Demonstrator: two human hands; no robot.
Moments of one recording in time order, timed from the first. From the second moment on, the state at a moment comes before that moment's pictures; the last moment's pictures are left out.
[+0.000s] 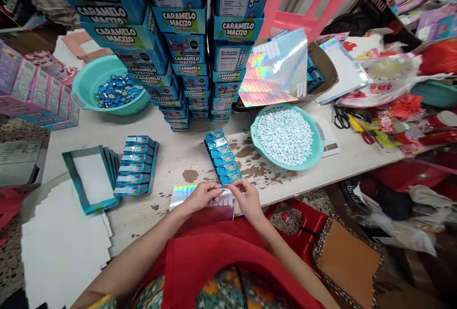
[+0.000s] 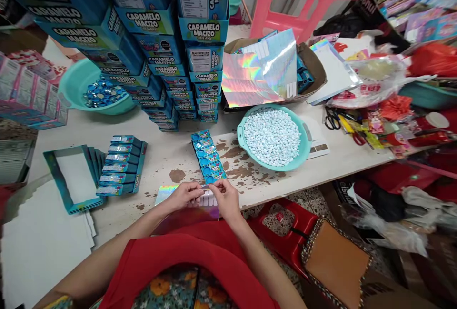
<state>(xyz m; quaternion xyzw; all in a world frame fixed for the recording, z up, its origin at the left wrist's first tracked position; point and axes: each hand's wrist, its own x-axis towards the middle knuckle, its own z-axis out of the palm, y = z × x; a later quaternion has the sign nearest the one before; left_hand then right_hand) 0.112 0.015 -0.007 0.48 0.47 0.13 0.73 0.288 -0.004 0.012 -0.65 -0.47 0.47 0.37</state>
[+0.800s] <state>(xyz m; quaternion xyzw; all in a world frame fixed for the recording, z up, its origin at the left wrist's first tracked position) 0.142 0.028 -0.043 0.53 0.63 0.11 0.56 0.305 0.037 -0.050 -0.60 -0.48 0.50 0.40</state>
